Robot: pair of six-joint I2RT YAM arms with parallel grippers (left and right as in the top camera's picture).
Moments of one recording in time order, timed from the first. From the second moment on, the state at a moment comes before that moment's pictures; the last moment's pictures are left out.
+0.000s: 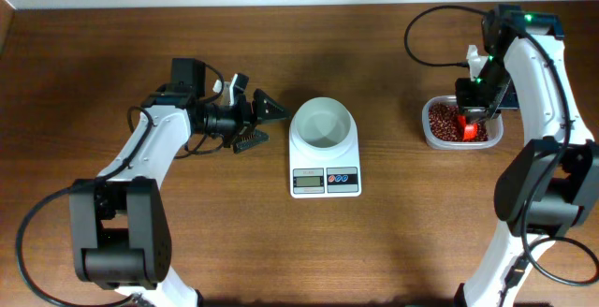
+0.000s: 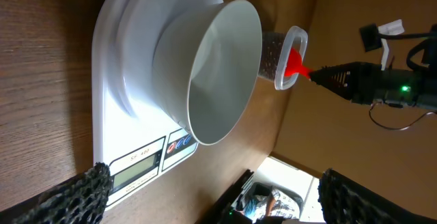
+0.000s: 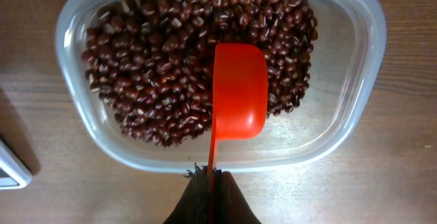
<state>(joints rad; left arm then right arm) -0.03 1.82 1.23 -0.67 0.98 -0.41 -0.11 2.11 1.93 -1.47 0.03 -0.07</state>
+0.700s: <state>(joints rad) -0.03 1.82 1.23 -0.67 0.97 -0.41 -0.11 2.12 1.93 -1.46 0.03 -0.05</state>
